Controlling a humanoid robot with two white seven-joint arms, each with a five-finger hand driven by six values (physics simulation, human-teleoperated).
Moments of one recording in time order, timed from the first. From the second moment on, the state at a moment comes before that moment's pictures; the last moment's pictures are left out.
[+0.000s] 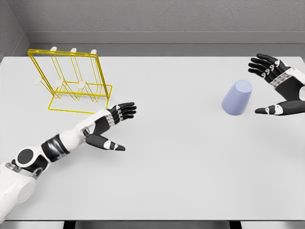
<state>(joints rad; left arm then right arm) -0.26 0.55 -0.59 -1.39 0.71 -0.31 -0.61 -0.35 -1.00 0.61 -1.40 -1.09 -0.61 0.61</state>
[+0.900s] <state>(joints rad) -0.27 0.51 -0.58 -1.37 0.70 -0.27 -0.61 -0.36 -0.76 0.58 -0.97 -1.01 -0.61 0.61</state>
